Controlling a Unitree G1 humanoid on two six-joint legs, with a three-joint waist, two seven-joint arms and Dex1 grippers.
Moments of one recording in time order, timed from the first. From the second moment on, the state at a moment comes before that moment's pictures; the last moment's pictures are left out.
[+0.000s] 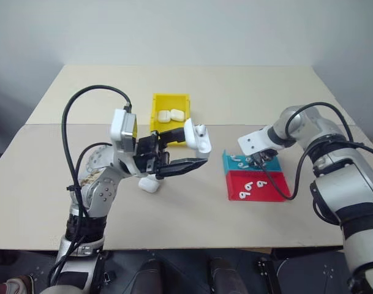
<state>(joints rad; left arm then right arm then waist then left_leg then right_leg) -0.52 0.37 0.03 -0.23 -0.76 0.35 -1.19 -1.30 -0.61 0.58 1.27 -0.50 -0.56 1.23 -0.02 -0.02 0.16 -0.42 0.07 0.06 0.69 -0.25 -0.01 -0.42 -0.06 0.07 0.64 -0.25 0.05</state>
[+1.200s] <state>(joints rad) -0.58 0.37 0.01 -0.17 -0.79 0.35 -1.23 -1.14 -0.75 0.14 0.72 -0.03 -0.02 1.55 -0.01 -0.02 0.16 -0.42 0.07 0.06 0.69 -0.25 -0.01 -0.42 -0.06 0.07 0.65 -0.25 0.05</state>
